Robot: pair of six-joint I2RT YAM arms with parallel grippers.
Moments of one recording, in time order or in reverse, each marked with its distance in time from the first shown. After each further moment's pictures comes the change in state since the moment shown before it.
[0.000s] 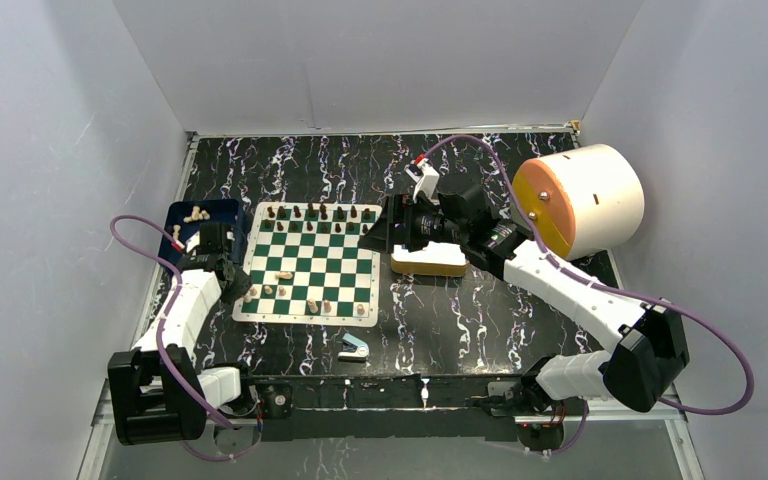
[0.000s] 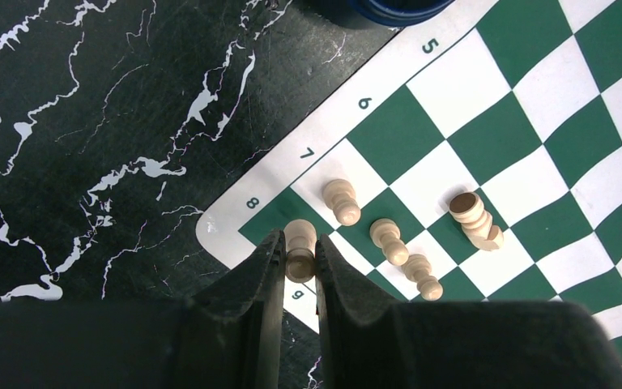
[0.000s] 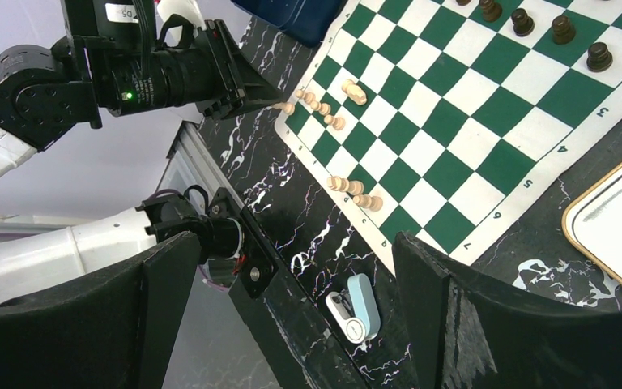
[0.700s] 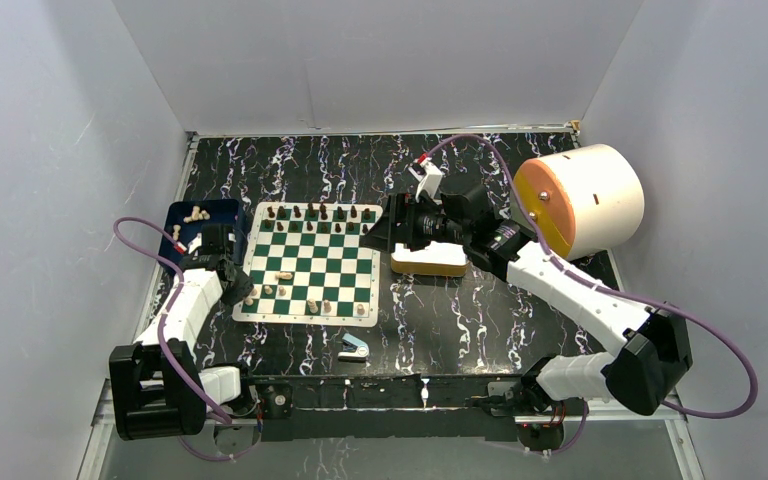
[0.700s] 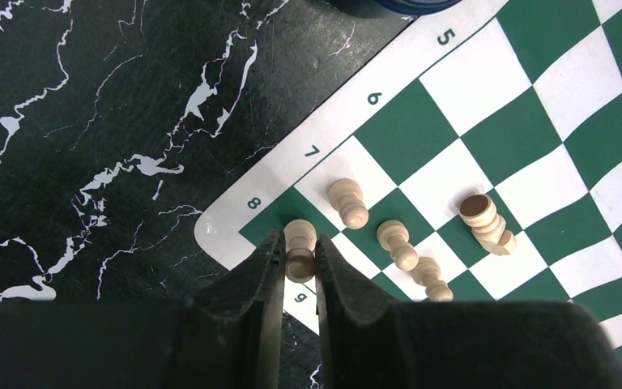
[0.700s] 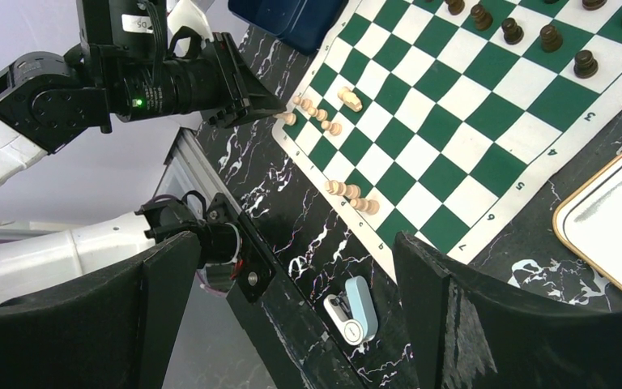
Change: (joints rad) left arm 0.000 0.024 -0.016 0.015 0.009 -0.005; right arm 0.000 -0.015 0.000 -0.008 0.019 -0.003
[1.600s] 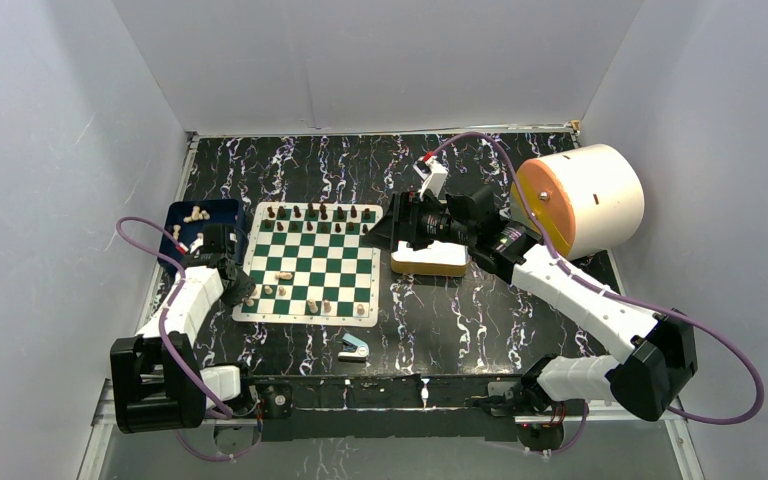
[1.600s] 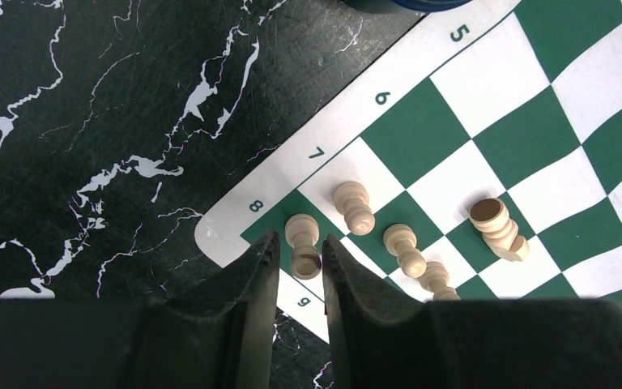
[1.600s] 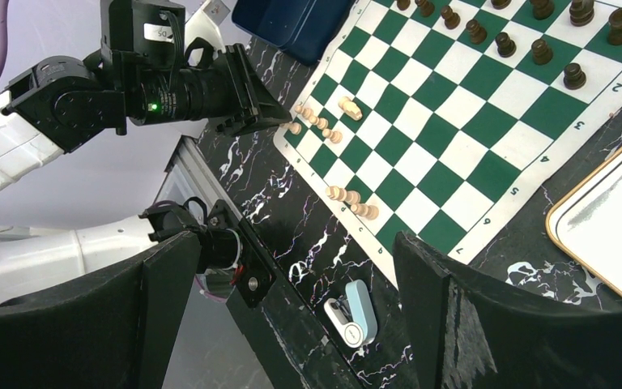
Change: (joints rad) left arm 0.000 0.031 0.000 0.007 0.000 0.003; right arm 0.000 -0.037 0.000 -0.007 0.023 -0.004
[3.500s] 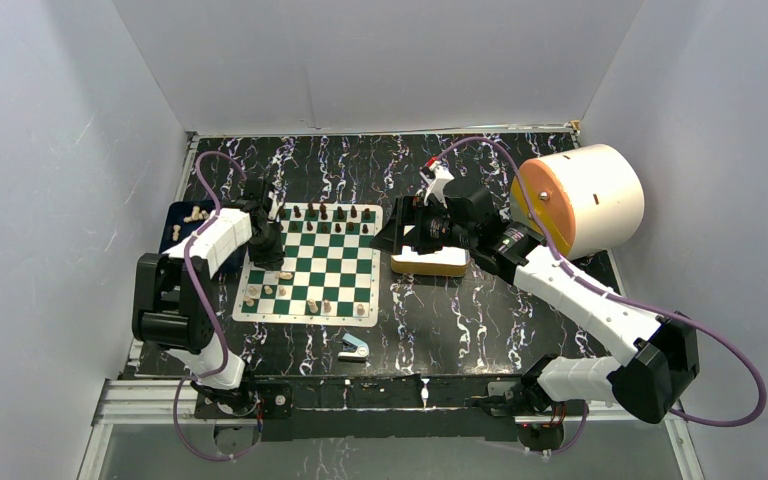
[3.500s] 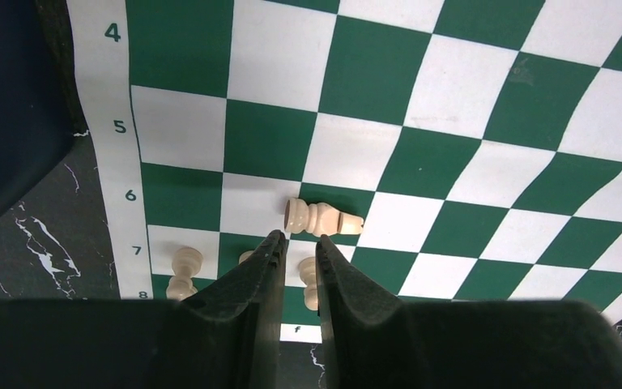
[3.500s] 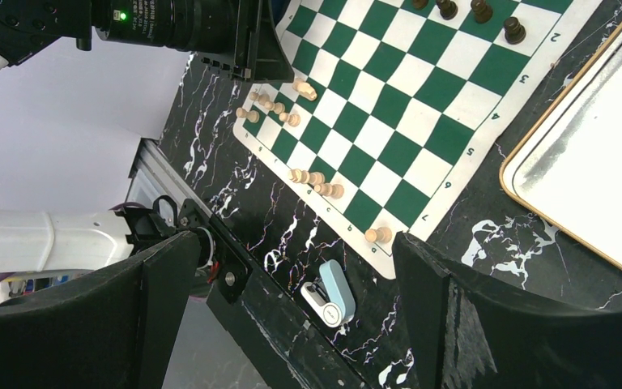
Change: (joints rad) left arm -0.206 0.412 0.403 -0.093 0.173 0.443; right arm 0.000 -0.013 -0.001 -0.115 0.086 0.001
